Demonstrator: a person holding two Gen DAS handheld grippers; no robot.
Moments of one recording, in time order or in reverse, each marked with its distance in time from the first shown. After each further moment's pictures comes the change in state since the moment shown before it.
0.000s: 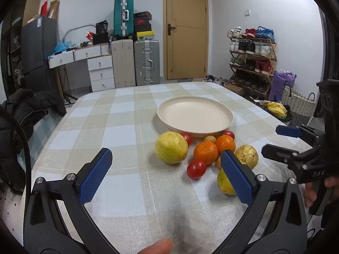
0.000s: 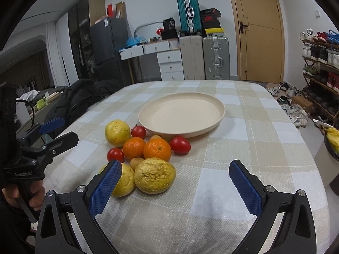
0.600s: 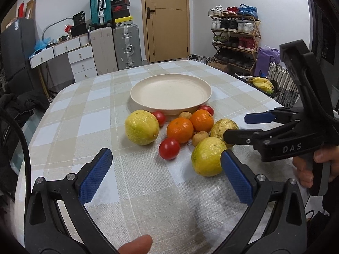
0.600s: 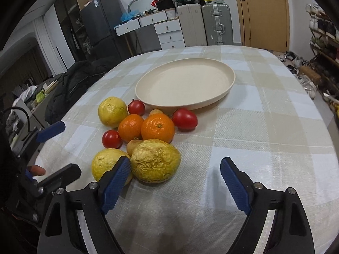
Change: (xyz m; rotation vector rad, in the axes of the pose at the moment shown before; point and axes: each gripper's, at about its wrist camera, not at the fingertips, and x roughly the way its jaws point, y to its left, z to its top) left arm 0.014 -0.036 -0.013 0.099 0.123 -0.086; right arm 0.036 -0.007 0.005 0.084 0.238 0.064
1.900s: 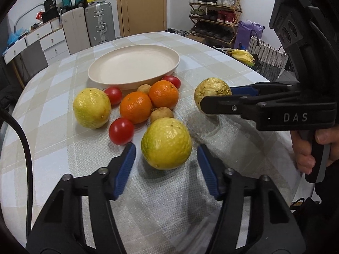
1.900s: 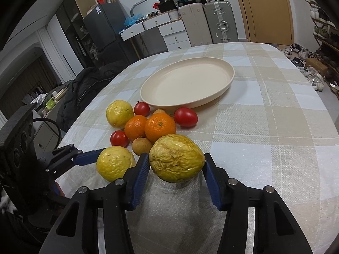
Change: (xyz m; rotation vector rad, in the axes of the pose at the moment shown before) left arm 0.051 -0.032 0.002 0.063 0.198 -0.171; right arm -0.007 -0.016 -0.003 0.046 -0.008 0.093
